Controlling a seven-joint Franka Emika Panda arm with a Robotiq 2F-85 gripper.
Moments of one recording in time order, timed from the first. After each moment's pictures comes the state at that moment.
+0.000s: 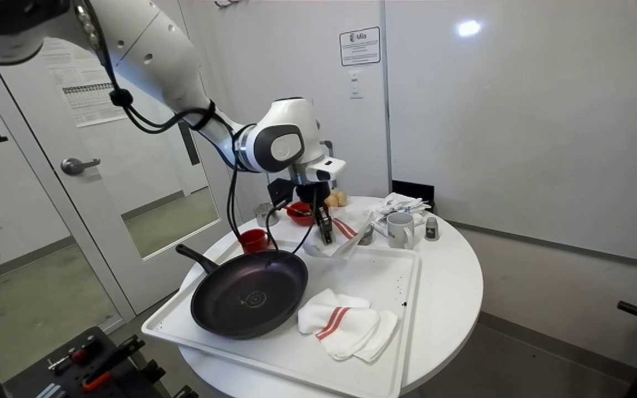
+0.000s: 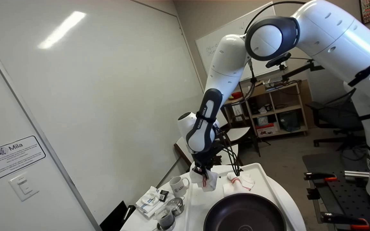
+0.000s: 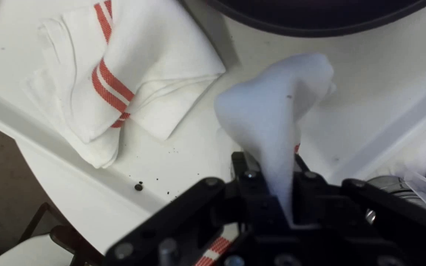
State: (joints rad) arm 0.06 0.55 -0.23 -1.94 0.02 2.54 0.52
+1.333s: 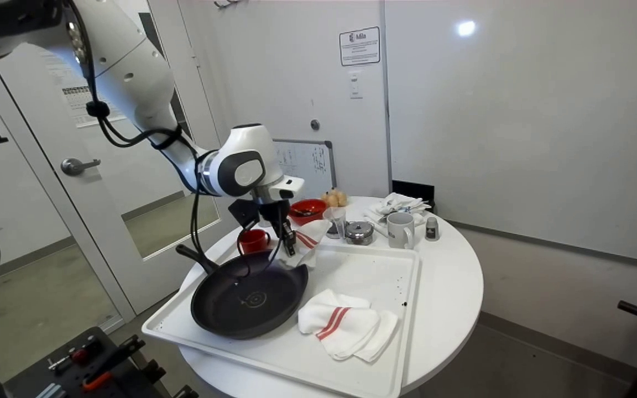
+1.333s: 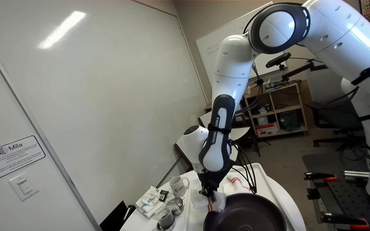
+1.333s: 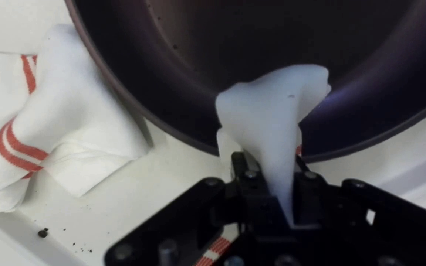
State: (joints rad) arm 0.14 0.52 -0.14 -2.14 -0.01 2.74 0.43
